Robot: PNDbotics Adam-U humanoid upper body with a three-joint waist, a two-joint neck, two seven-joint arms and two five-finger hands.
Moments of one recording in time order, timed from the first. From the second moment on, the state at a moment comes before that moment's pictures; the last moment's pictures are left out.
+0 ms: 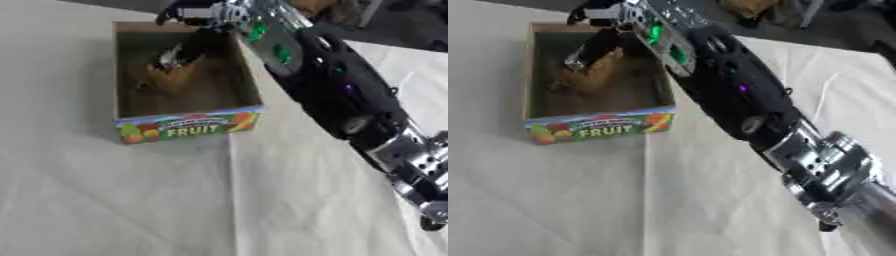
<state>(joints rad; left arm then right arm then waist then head) -0.44 0.73 0.10 -1.99 0.25 -0.39 0.31 -1.23 -0.43 0.44 -1.21 0.72 0.15 0.70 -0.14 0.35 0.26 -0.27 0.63</state>
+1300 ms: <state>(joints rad) -0.41 0.73 0.11 -1.99 0.25 -0.38 0.33 -1.04 -0.61 0.35 -1.86 0.56 0.37 0.47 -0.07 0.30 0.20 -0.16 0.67</state>
